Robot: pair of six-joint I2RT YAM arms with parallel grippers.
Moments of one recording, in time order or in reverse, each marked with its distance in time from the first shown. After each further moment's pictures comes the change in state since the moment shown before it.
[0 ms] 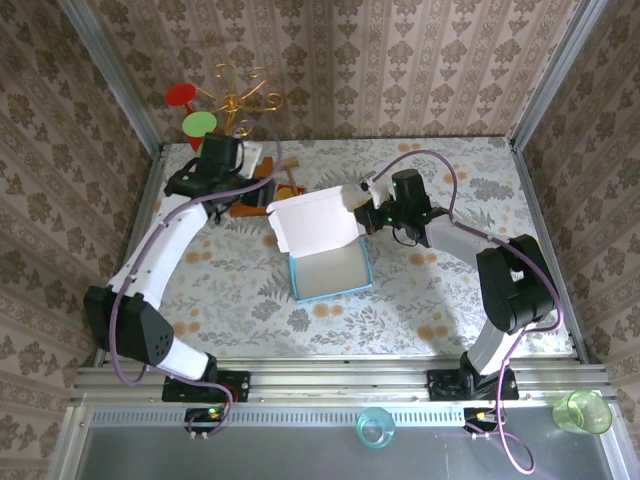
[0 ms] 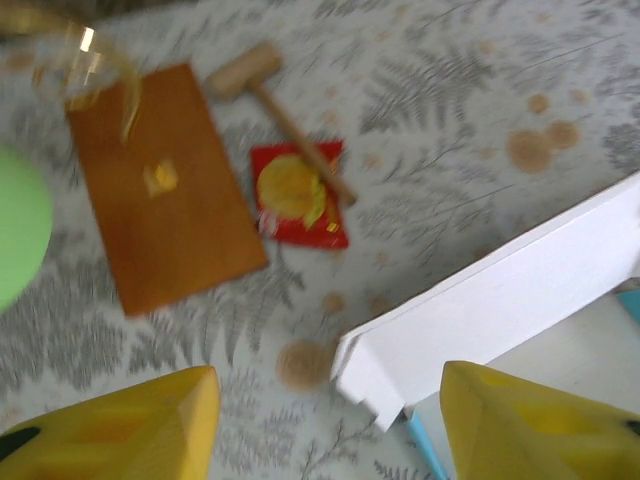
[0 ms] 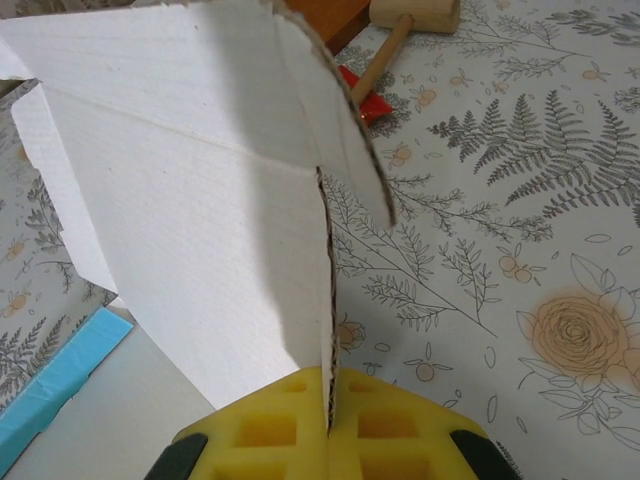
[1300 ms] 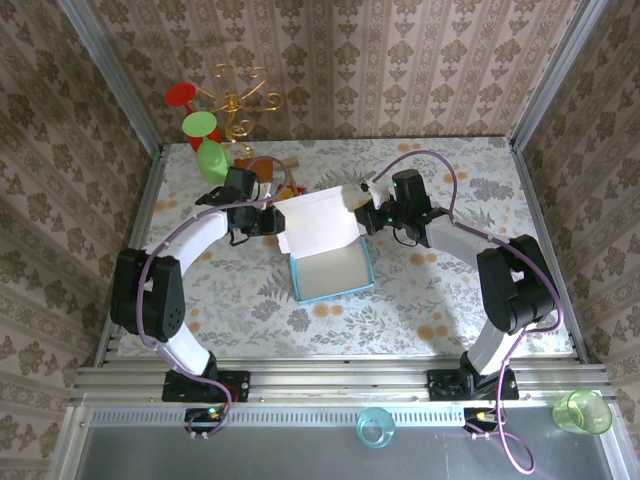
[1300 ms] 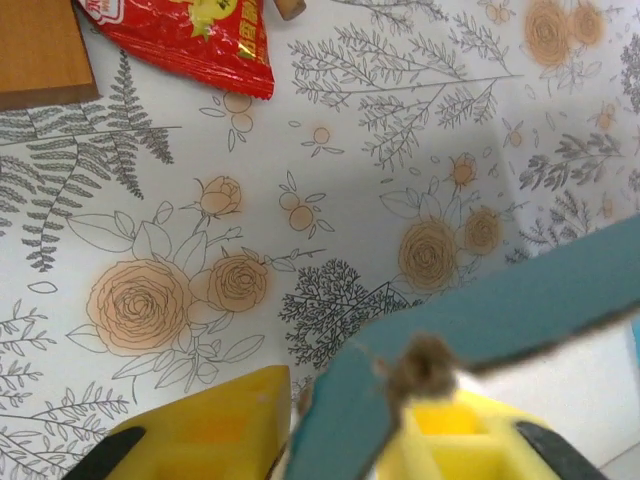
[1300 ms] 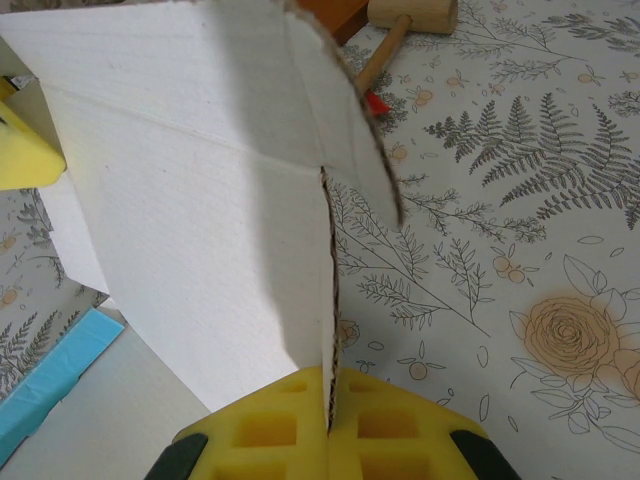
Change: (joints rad) left arm 0.002 0.164 -0.267 0.247 0.225 -0.250; right arm -0.002 -0.002 -0.003 0.000 0.004 -0.018
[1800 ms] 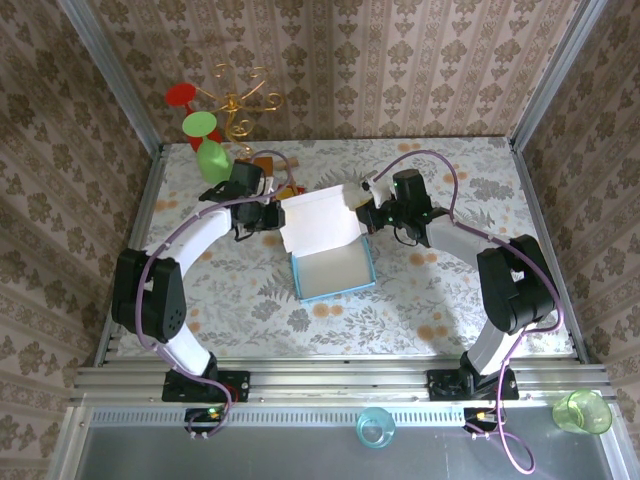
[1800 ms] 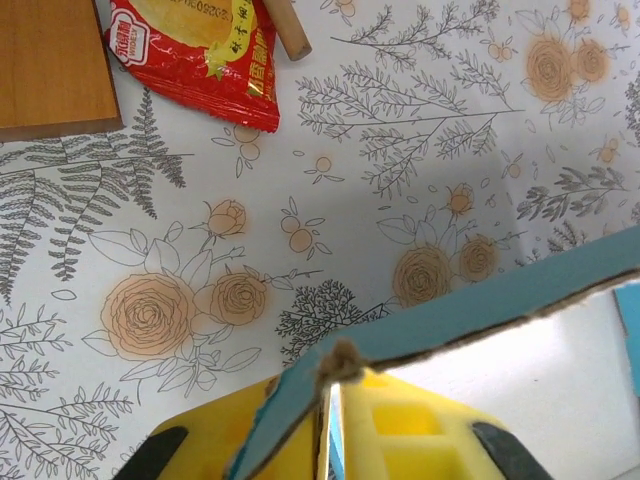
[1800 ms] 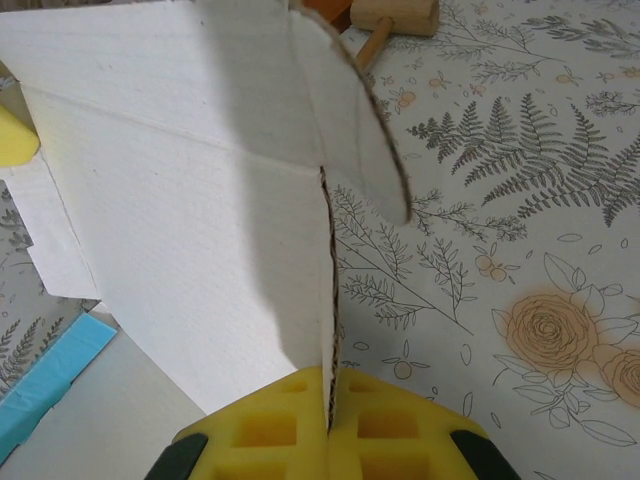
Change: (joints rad) left arm -0.042 0.001 0.063 -0.047 -0.085 -0.053; right arm 0.001 0.000 0.000 0.005 0.025 0.005
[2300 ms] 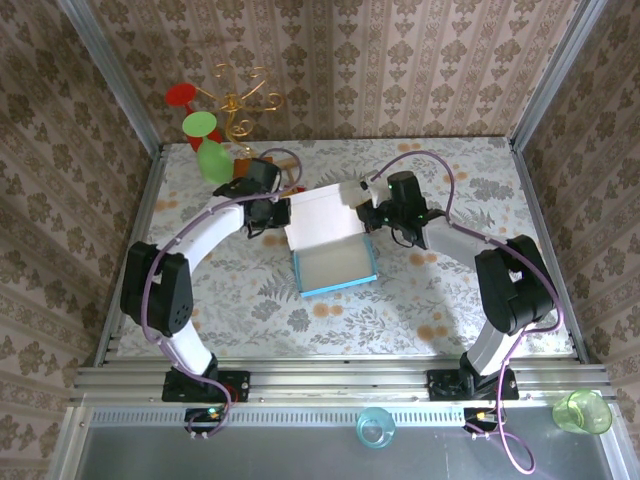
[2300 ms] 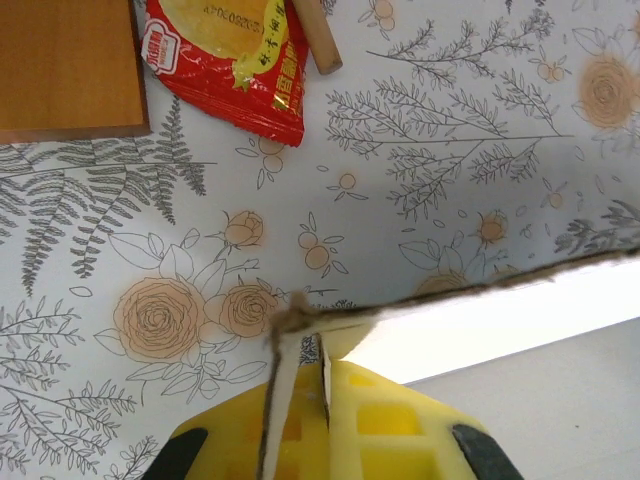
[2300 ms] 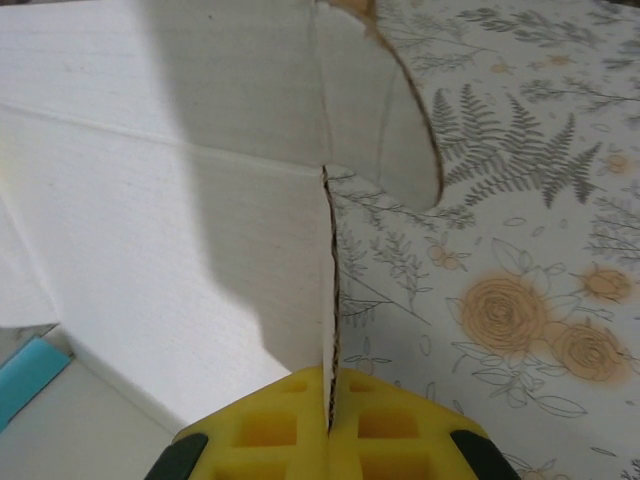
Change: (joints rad) left arm -0.102 0.055 0.082 -0.047 -0.199 -0.105; right arm 0.045 0.000 -0.006 0.021 0.186 0.061
